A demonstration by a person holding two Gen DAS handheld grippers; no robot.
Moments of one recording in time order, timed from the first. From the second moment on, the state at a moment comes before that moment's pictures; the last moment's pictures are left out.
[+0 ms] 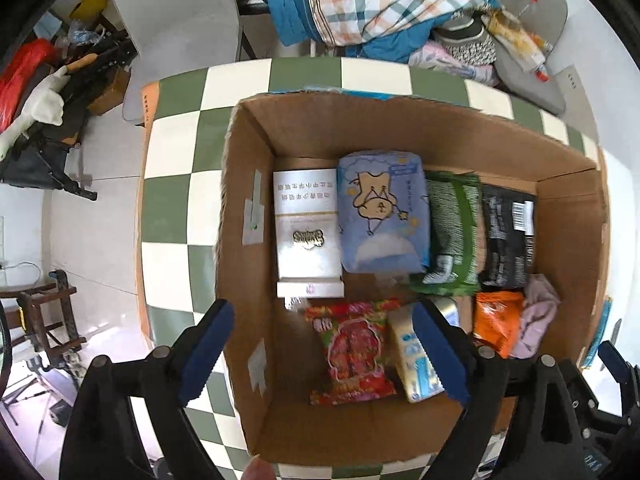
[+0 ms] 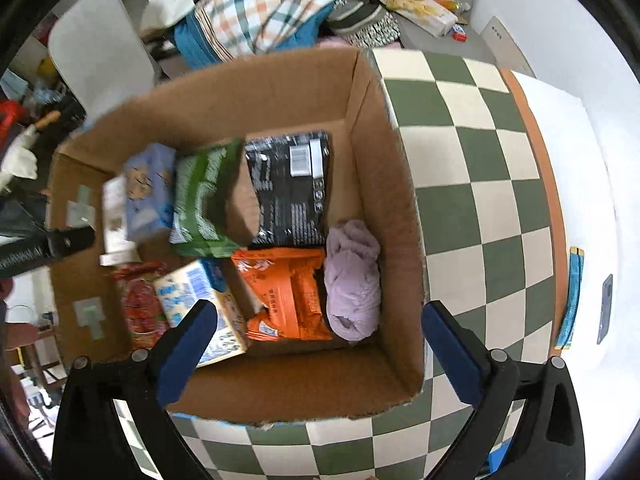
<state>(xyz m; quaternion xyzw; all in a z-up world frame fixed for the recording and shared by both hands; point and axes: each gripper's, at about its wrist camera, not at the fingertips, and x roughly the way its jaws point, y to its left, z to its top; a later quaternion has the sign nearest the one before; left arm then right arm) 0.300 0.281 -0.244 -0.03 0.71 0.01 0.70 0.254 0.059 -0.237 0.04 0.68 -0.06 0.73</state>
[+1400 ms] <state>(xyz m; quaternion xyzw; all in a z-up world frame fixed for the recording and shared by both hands) 0.113 0.229 -0.094 -0.01 0.58 0.04 0.81 0.129 0.043 -0.116 0.02 0.60 0.03 0.80</state>
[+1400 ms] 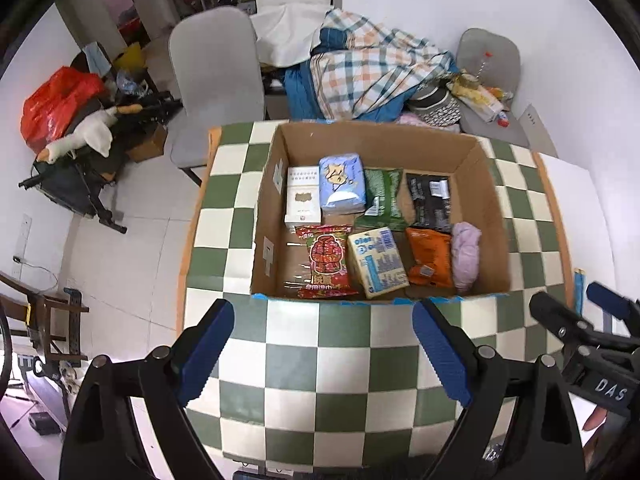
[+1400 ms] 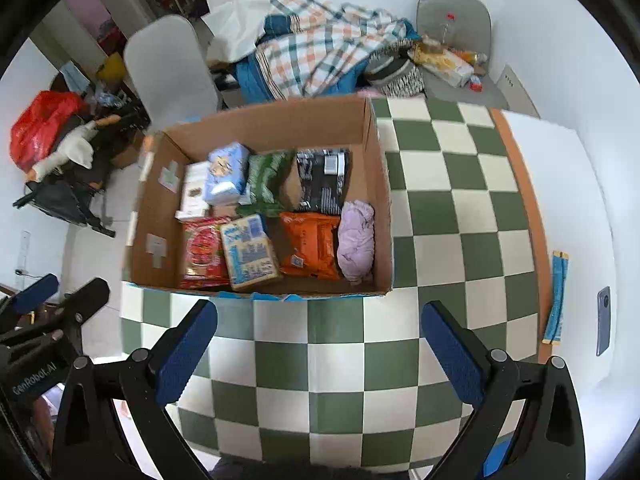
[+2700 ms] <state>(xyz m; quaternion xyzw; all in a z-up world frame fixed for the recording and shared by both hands) 0.026 0.198 0.070 -0.01 0.49 0.03 0.87 0.017 0.001 0.094 -0.01 0.49 0.03 0.87</state>
